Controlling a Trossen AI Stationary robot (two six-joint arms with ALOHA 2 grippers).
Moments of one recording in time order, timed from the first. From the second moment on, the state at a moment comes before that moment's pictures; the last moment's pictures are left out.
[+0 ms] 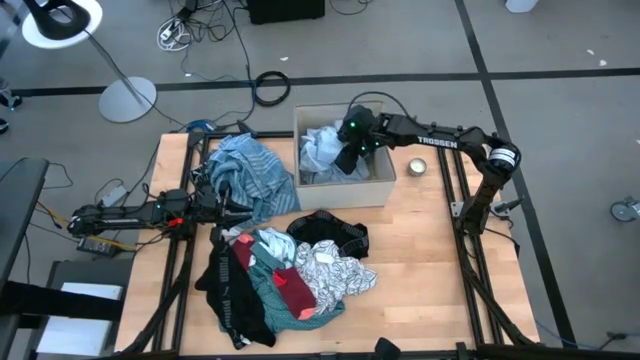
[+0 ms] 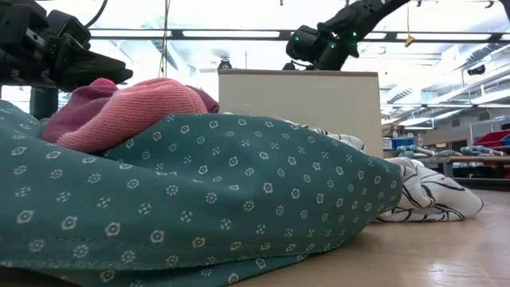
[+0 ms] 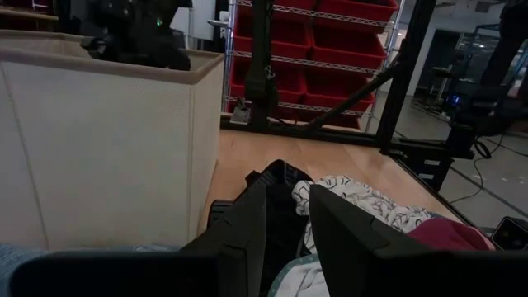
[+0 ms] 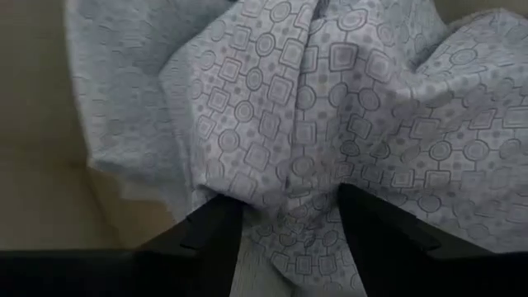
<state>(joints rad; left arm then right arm) 0.04 0.05 0.01 0.06 0.05 -0.14 -0.50 1.73 1.38 -0.60 -0.03 0.10</state>
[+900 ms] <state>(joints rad) 0.04 0.05 0.01 0.06 0.05 -0.14 -0.48 1.35 1.74 -1.18 -0.06 0.04</state>
